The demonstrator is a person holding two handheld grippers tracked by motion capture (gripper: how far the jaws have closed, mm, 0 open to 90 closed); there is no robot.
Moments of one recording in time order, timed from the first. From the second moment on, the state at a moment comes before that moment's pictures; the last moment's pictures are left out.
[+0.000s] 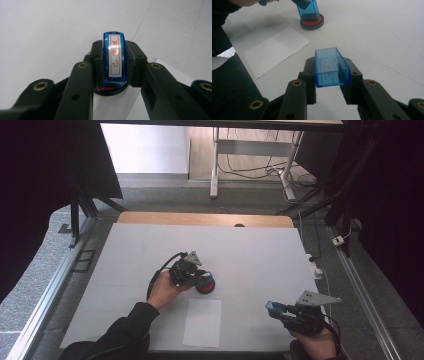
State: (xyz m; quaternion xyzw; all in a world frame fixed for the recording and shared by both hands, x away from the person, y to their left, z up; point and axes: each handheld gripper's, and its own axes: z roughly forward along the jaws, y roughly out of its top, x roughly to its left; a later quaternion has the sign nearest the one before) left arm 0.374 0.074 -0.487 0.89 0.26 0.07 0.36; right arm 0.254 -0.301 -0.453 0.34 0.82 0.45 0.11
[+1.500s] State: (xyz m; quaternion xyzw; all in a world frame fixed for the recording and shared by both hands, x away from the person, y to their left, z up) left arm 0.367 0.065 -0.487 0.90 0.26 0.09 0.34; right arm 0.255 -0.300 -0.453 0.34 0.83 0.44 0.10
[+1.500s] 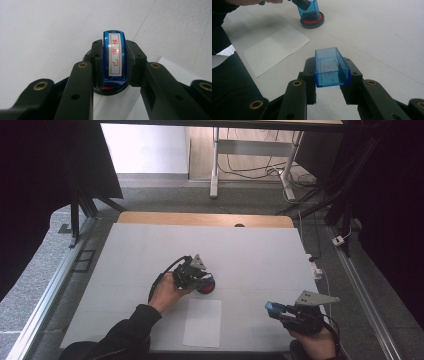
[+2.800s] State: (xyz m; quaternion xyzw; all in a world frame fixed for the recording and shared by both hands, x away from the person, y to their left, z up) left arm 0.373 0.076 -0.480 0.87 0.31 0.06 0.37; right arm 0.254 -0.301 -0.453 0.34 0.82 0.45 0.10
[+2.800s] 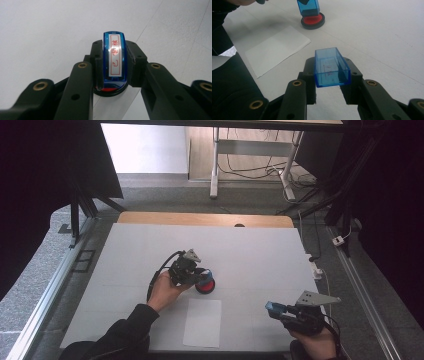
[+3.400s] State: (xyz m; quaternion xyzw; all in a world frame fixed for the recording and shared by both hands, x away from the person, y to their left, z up) left arm 0.371 0.069 -0.488 0.88 0.30 0.07 0.36; right arm 0.254 -0.301 -0.453 0.33 0.83 0.44 0.10
